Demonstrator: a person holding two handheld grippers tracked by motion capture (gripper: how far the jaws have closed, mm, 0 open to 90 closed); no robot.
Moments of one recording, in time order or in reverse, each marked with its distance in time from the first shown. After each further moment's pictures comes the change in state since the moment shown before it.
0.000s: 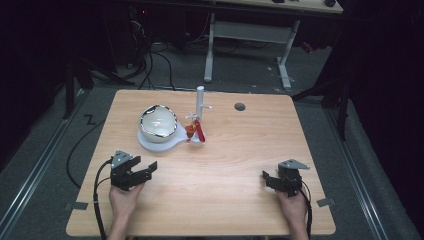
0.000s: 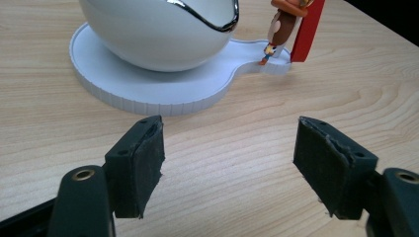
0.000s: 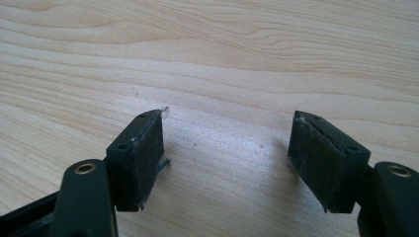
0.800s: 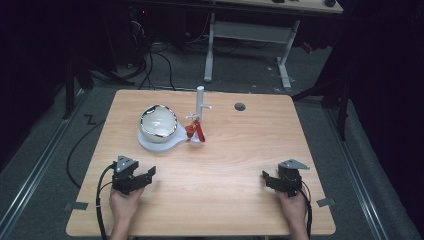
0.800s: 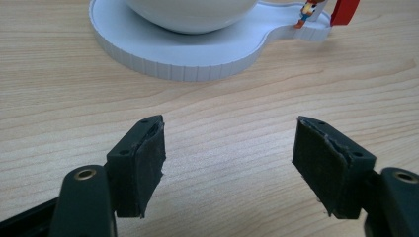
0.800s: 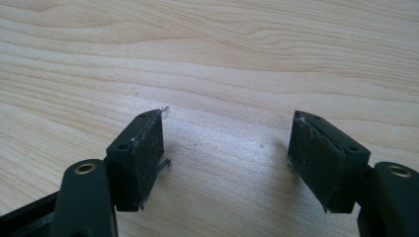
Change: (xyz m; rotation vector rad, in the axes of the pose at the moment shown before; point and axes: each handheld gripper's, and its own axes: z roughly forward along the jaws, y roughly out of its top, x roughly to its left) left arm 0.003 -0.020 0.011 0.061 0.095 0.029; right arm 0.000 0.000 0.000 0.000 0.000 0.001
